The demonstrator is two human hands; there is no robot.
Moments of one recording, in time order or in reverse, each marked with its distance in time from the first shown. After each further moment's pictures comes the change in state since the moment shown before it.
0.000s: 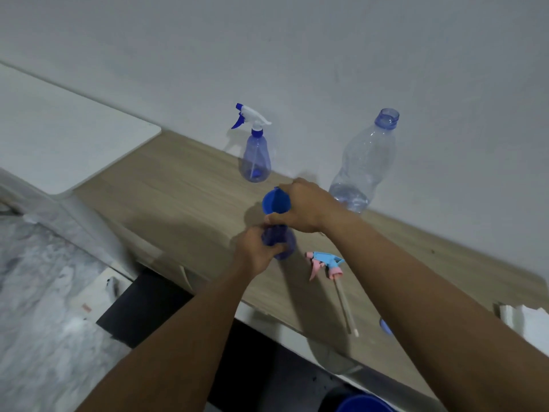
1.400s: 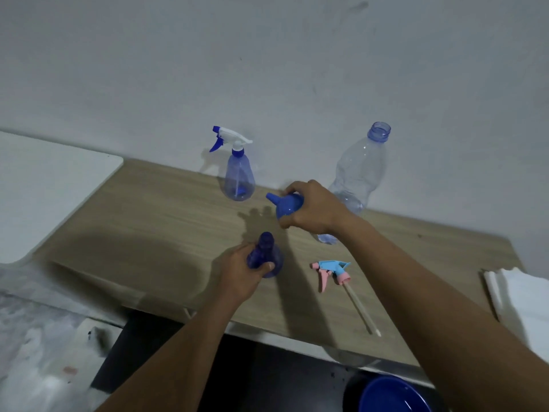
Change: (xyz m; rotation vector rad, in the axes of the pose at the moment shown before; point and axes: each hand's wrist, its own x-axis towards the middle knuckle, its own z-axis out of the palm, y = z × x) left_hand 0.020 -0.017 -0.057 0.092 -0.097 0.185; right_hand 0.021 0.001 -0.009 0.419 0.166 0.300
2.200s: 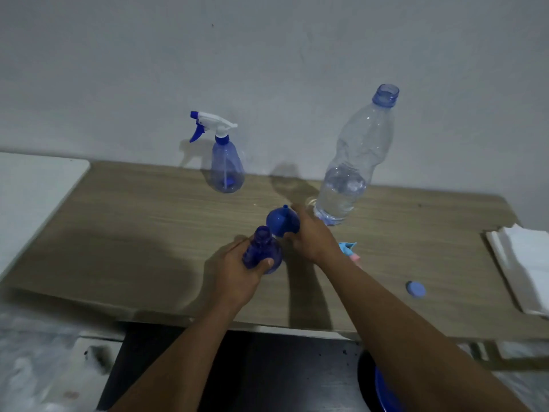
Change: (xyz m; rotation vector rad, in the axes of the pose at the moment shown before) left_hand 0.001 -0.015 -0.017 -0.053 -0.096 0.094; right_hand 0.003 0.067 0.115 0.062 0.136 0.188
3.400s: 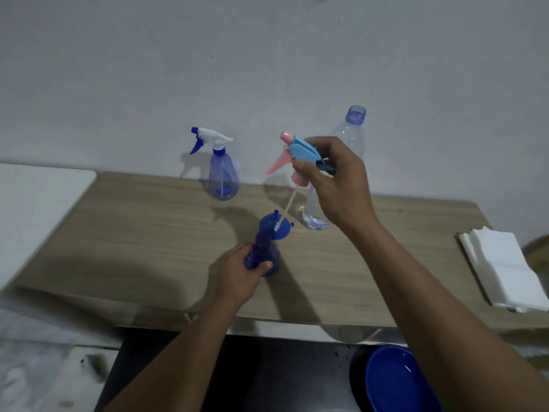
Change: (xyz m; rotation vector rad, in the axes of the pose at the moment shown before) left_hand -0.013 0.013 0.010 0.010 0.026 -0.060; right_hand -0.076 -0.102 -0.138 0.663 0.433 -0.343
